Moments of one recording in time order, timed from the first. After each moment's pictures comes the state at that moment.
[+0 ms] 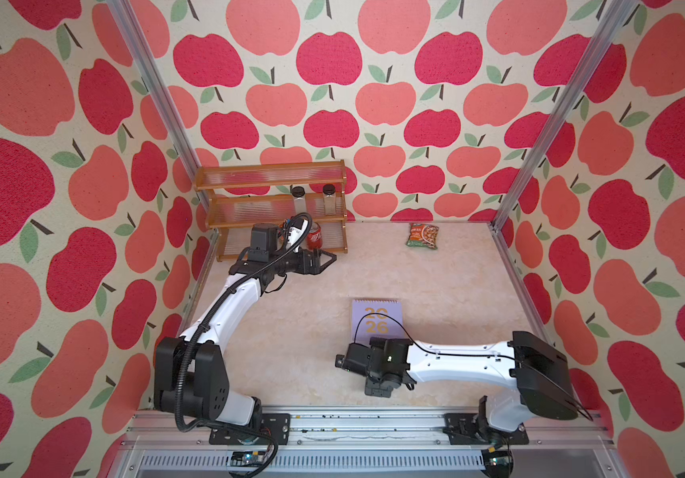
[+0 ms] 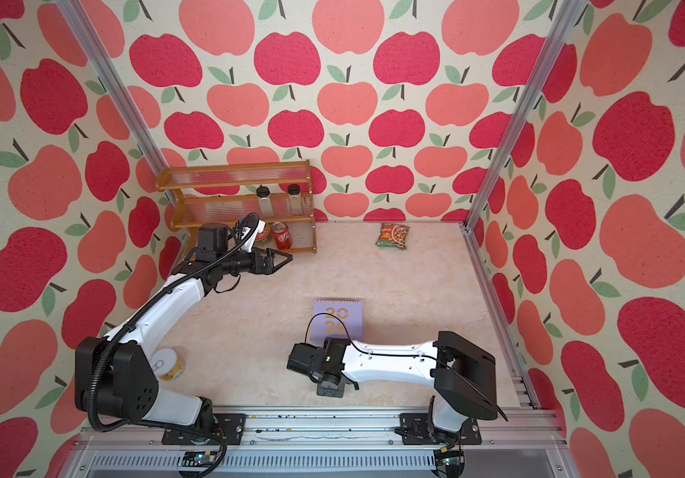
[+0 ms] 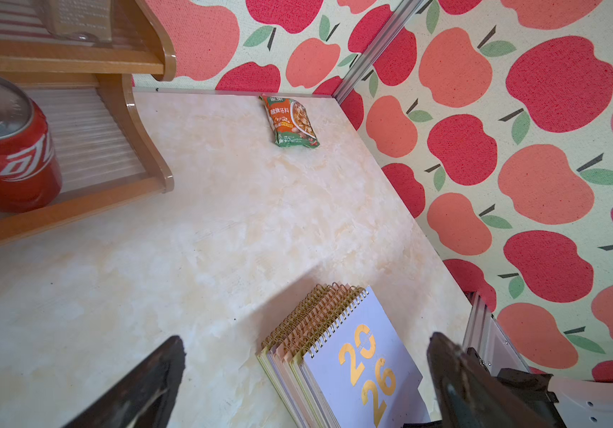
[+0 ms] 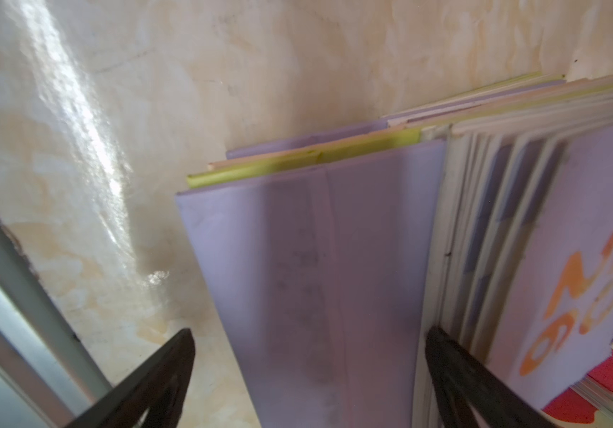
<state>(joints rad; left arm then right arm) -0.18 1.47 1.16 -0.28 0.75 -0.21 1.39 1.61 1.05 -0.83 0.39 -0.19</state>
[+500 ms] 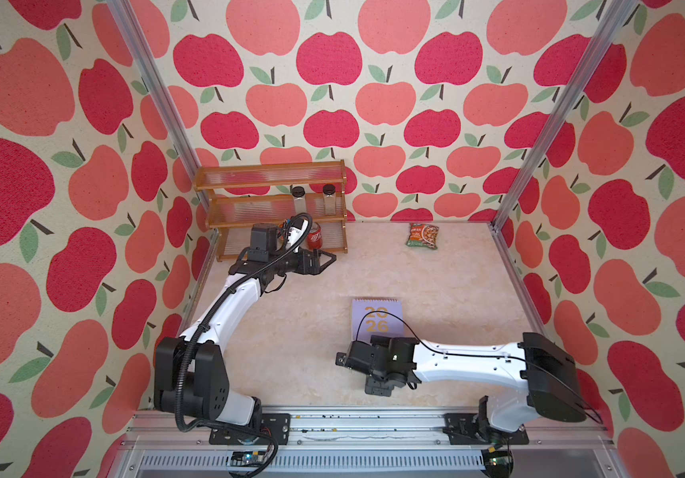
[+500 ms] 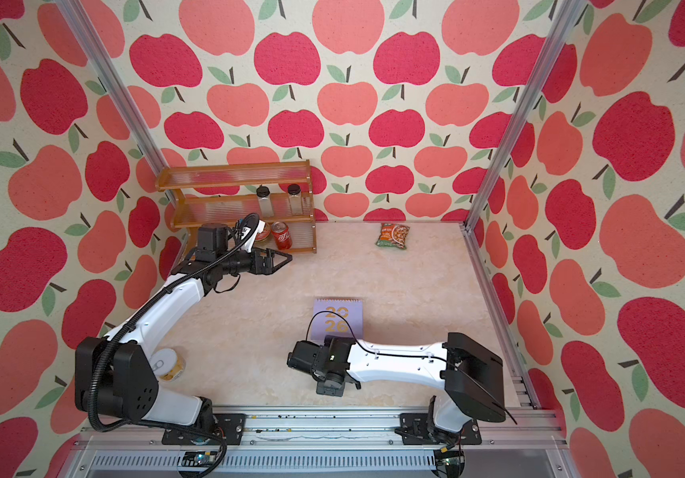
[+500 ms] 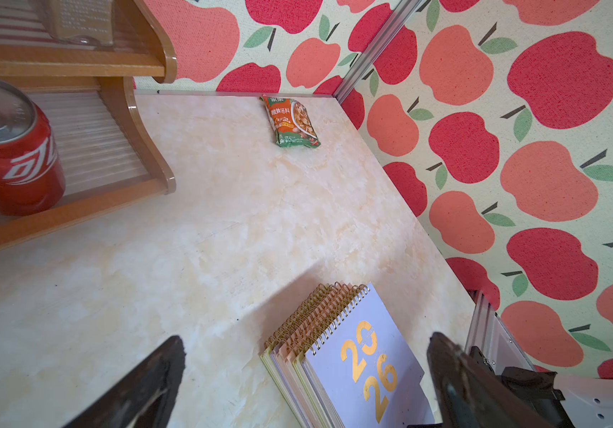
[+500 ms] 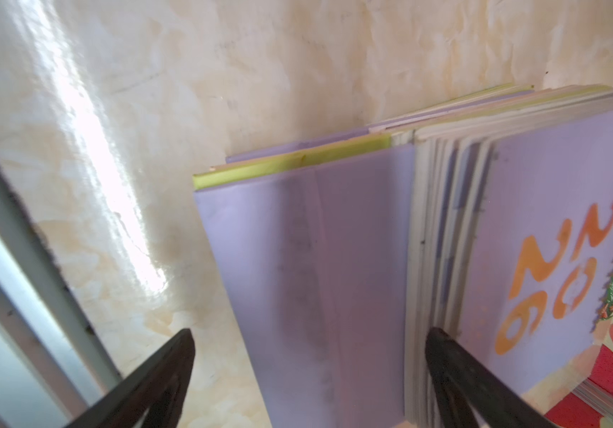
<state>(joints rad) -0.17 1.47 1.16 -0.28 0.74 -0.19 1.38 1.51 1.05 -0.83 0.34 -0.19</state>
